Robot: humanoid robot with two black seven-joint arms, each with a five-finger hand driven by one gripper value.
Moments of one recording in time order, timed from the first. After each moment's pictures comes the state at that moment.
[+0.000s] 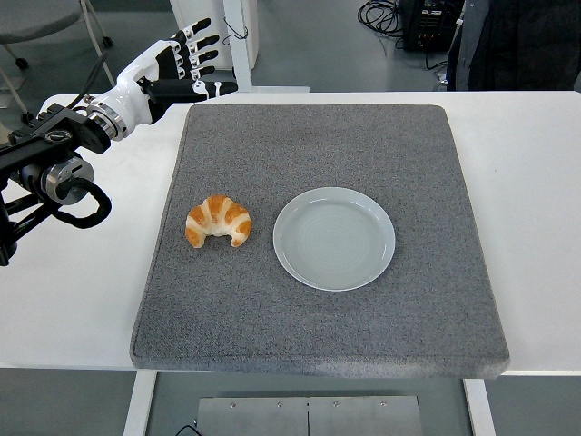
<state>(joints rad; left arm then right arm) -1.11 0.58 -0.19 -1.12 0.18 0.05 -0.28 -0.09 0.00 -0.01 0.13 -0.10 -0.04 0.25</state>
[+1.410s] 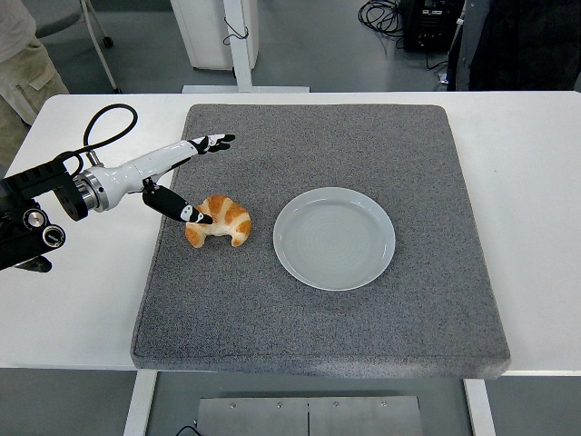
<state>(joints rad) -1.06 0.72 0.00 -1.30 0.98 0.15 -0.28 -0.09 0.00 -0.01 0.13 -0.10 -0.04 0.25</state>
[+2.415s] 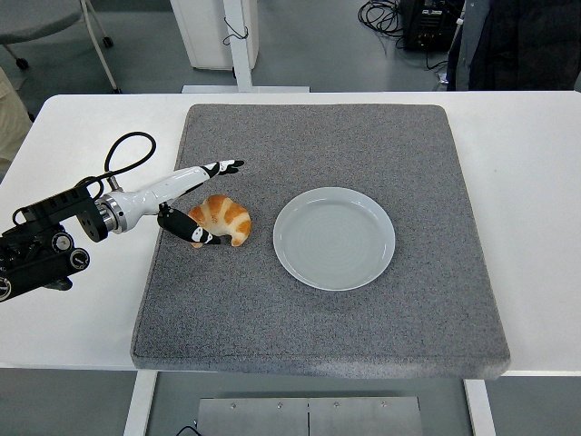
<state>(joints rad) -0.98 0.61 0.00 -1.19 1.05 0.20 -0.30 -0.09 0.00 -0.01 0.13 -0.10 -0.04 0.25</state>
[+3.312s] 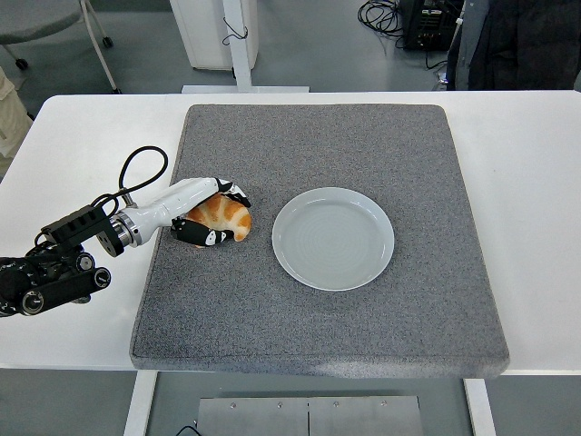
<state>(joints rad) -0.94 0.52 0.06 -1.07 1.08 0.35 -0.40 -0.09 0.00 -0.01 0.13 -0.10 -0.04 0.25</state>
